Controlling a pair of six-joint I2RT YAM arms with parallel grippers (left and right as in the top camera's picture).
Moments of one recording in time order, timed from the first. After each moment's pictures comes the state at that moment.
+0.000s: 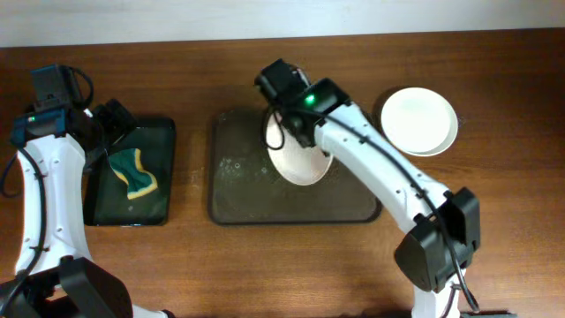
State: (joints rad) left arm 0.28 1.66 1.52 -0.98 0.01 -0.49; right arm 0.58 2.00 1.91 -1.19 0.48 0.02
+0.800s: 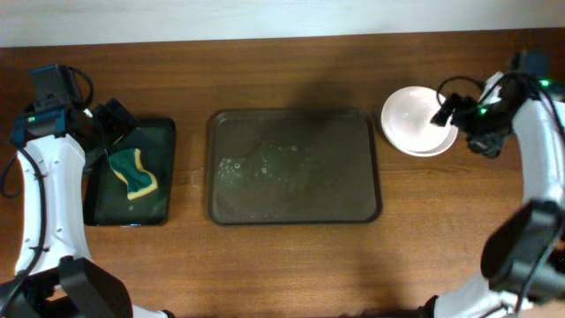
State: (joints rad) left arm 0.28 1.66 1.52 -0.99 0.01 -0.49; right arm -0.33 1.80 1.60 -1.13 -0.28 0.22
